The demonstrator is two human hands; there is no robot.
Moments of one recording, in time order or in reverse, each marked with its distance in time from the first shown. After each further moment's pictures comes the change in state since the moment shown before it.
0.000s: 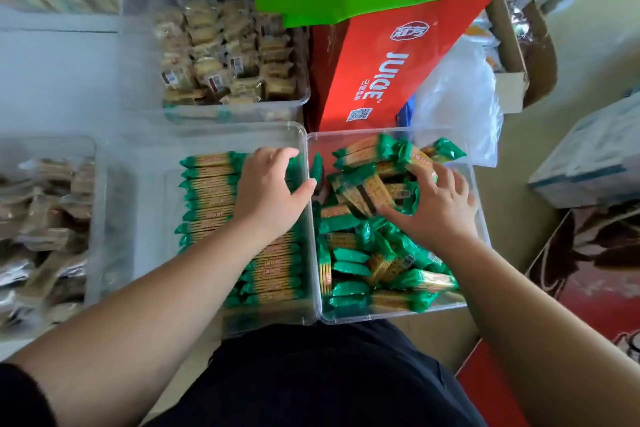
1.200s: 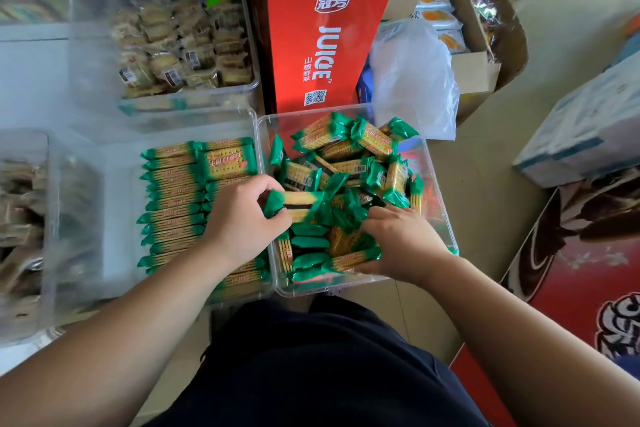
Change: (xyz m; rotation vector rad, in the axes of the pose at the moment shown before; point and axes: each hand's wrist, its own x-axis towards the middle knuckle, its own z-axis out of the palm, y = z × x) left_hand -0.070 0.045 0.000 -0.167 -0.087 0.065; right_hand -0.064 0.042 0.015 -0.134 -0.201 -0.589
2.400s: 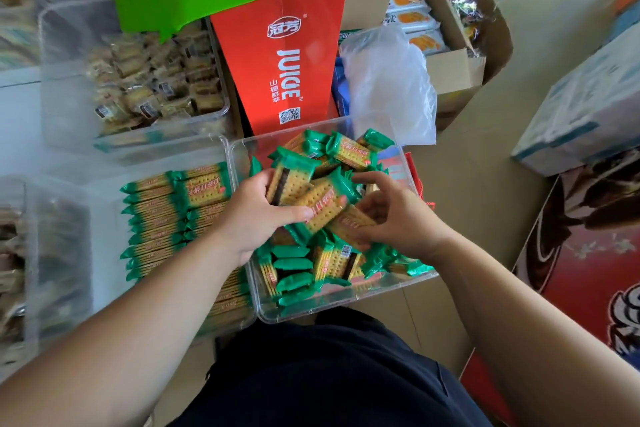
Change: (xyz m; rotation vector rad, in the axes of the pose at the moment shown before) left_hand 0.050 0.047 0.024 -0.570 -0.234 -0.409; right_hand 0.006 0.040 -0.028 1.056 0.223 0.201
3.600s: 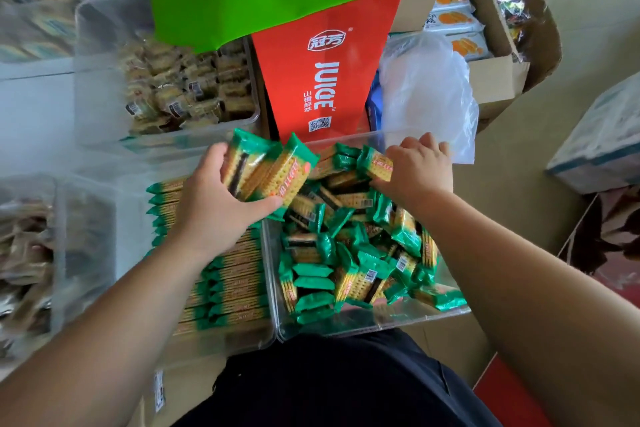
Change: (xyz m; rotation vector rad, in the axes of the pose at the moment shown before) left_hand 0.002 0.017 -0.071 0.373 0.381 0.174; right_hand 0.118 -0.010 -0.011 -1.084 0.280 0.031
